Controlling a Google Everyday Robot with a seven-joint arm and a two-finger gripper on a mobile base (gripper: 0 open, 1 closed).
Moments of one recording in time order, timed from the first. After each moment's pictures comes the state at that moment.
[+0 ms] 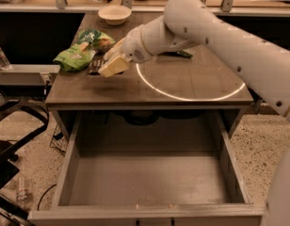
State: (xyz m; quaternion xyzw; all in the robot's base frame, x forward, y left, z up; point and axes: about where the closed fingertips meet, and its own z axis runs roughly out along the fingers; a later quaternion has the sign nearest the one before) arm 0.659 0.098 0.884 -0.59 0.64 0.24 0.42
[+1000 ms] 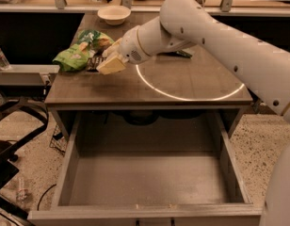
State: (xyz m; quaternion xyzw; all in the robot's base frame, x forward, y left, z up) arm 0.656 0.108 0.882 -0.60 0.64 0.25 0.42
